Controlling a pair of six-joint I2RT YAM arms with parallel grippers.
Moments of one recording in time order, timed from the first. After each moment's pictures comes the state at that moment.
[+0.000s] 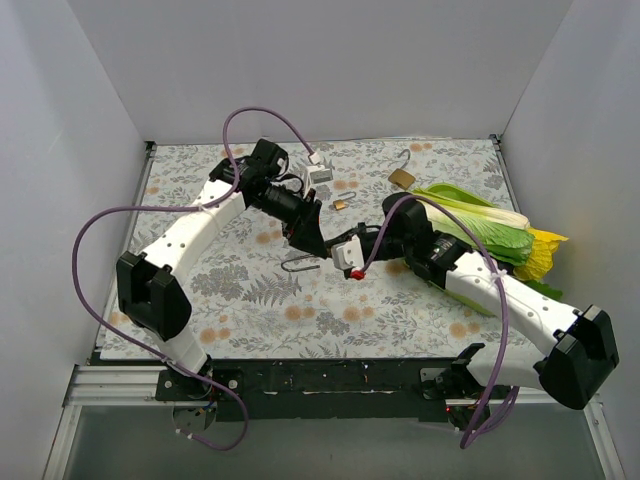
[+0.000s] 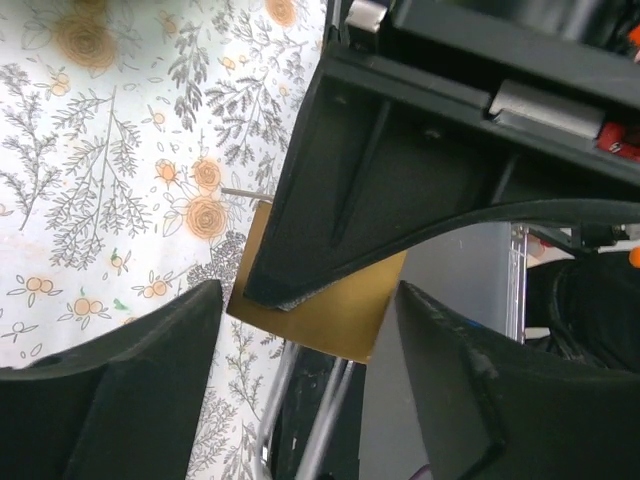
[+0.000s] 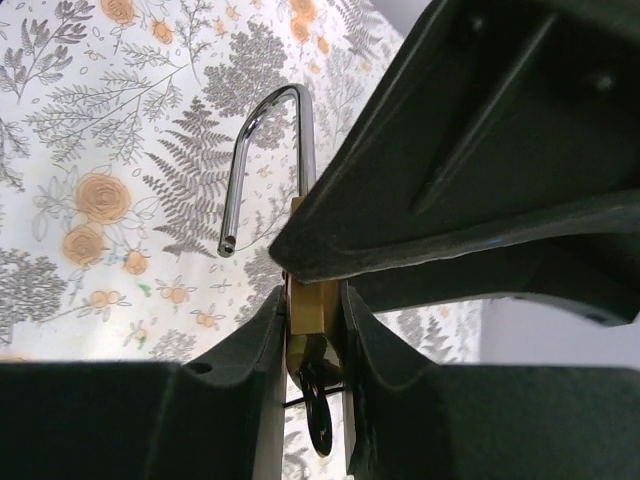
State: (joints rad) left arm -0.51 1.68 1.63 -1.08 1.07 0.31; right arm 0.76 1.22 0.97 -0.18 -0.74 -1.11
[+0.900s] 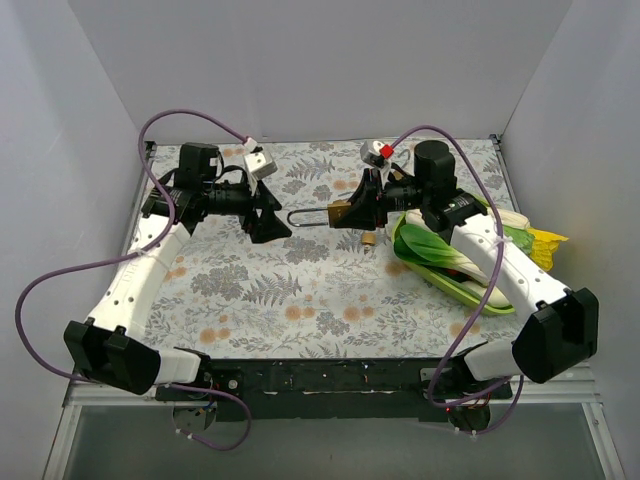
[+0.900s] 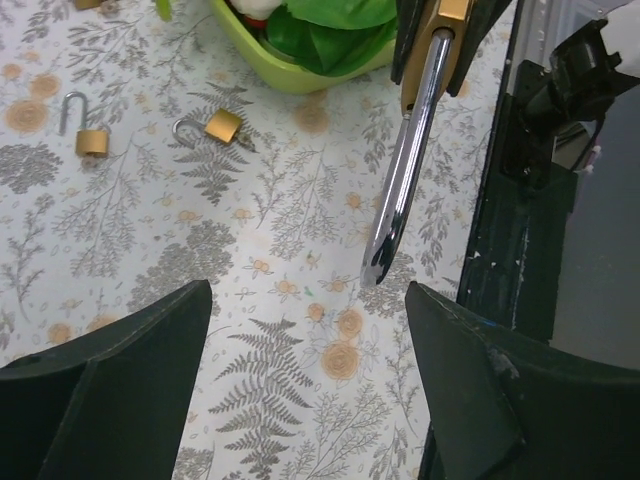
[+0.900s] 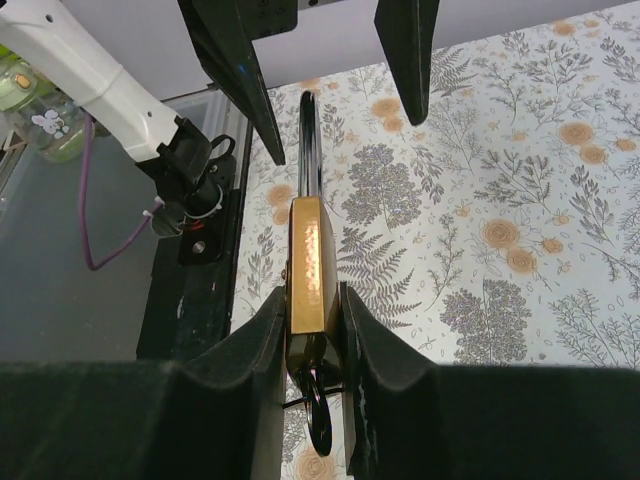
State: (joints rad) left arm -0.27 1.32 1.40 -0.78 0.92 0.40; right arm 0.48 1.39 1.22 -0.11 -1.14 0.01
